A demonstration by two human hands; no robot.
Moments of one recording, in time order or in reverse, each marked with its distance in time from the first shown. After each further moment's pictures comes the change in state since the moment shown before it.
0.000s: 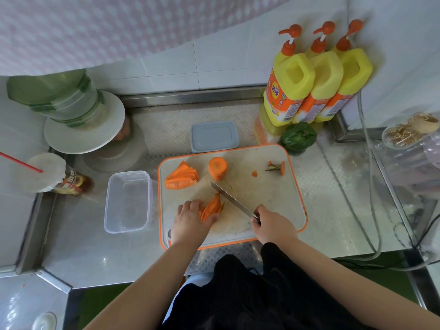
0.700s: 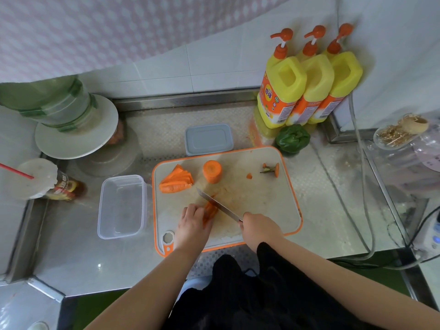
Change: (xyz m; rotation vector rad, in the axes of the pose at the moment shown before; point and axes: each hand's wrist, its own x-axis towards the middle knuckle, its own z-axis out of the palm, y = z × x) left_hand 0.000 -0.007 0.030 -0.021 0.161 0.236; right_hand -0.002 -0.024 -0.007 -0.085 -0.113 -0.043
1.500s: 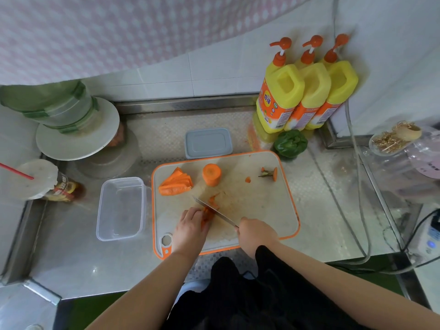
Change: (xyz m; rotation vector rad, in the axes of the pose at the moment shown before) left_hand 0.000 -0.008 0.003 0.009 0.089 0.088; right_hand -0.002 -0.005 0.003 -0.049 -0.022 0.003
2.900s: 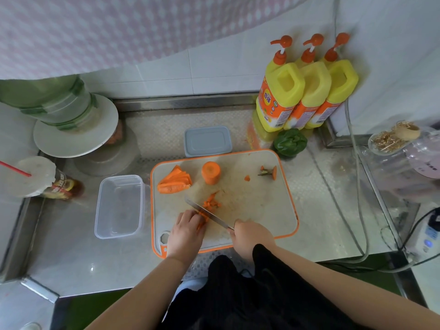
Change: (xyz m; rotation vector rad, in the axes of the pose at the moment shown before) left_hand -0.013 -0.004 -0.007 -0.018 0.018 0.060; right_hand -0.009 -0.011 0.002 -0.002 -0.008 -0.056
